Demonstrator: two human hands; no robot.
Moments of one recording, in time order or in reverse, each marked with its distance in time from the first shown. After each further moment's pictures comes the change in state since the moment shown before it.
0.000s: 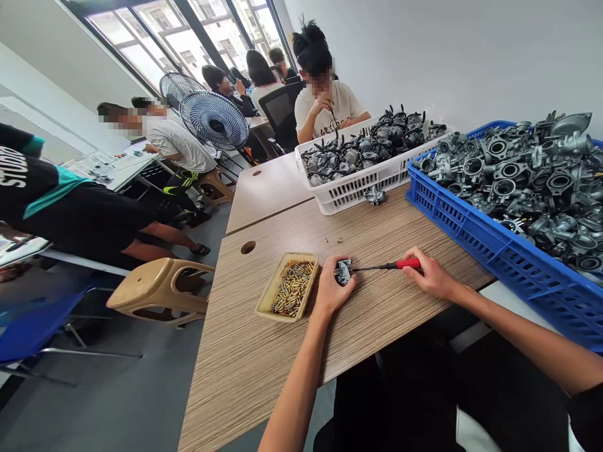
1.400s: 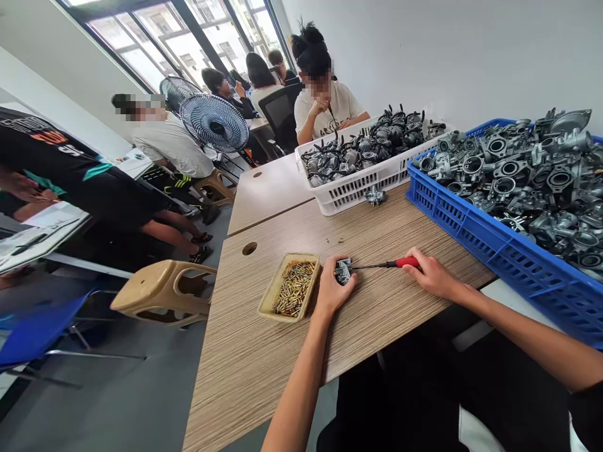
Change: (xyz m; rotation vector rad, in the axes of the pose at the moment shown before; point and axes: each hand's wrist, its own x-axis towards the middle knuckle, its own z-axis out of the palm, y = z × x) left_hand 0.000 -0.002 0.000 -0.031 0.001 -0.031; right_hand -0.001 0.008 0.002 -0.071 -0.035 0.022
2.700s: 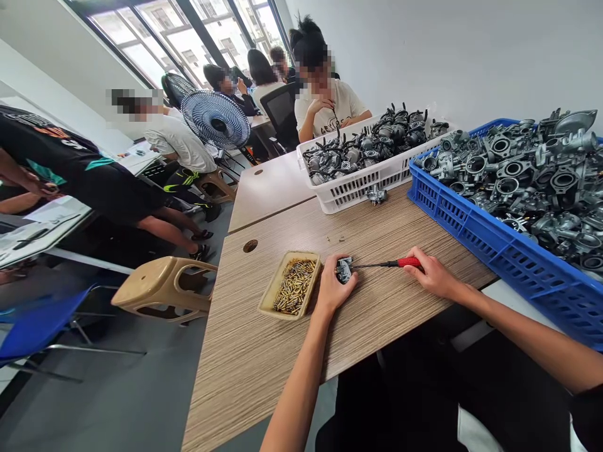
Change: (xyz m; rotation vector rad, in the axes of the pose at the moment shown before) left_hand 0.001 0.002 0.001 -0.003 0.008 0.001; right_hand 0.002 -0.004 -0.002 0.001 0.020 -0.033
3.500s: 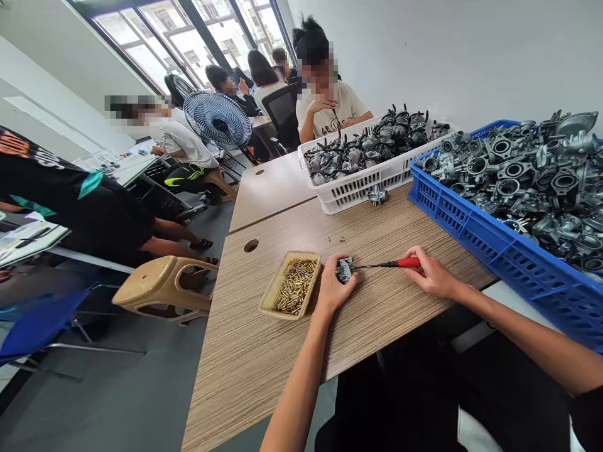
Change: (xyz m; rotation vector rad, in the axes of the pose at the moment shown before) left_hand 0.000 0.000 -0.001 -0.002 -0.003 -0.007; right_hand 0.000 -0.007 -0.003 0.007 -0.039 0.018
